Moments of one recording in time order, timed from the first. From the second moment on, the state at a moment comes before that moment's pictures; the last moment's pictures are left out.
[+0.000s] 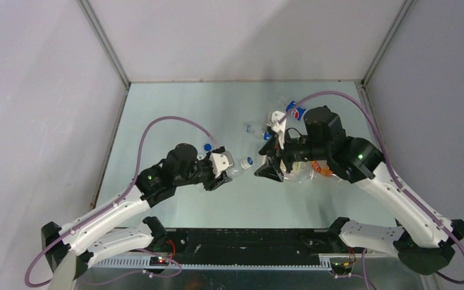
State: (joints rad) left arm -0.87 0.87 0.76 -0.36 0.22 0.31; right arm 0.80 1.11 1.35 -0.73 -0.53 -0.04
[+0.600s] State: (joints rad) left arm -0.84 1.00 0.88 -0.47 0.63 0.31; right arm 0.81 1.06 1.29 -0.84 -0.69 -0.63
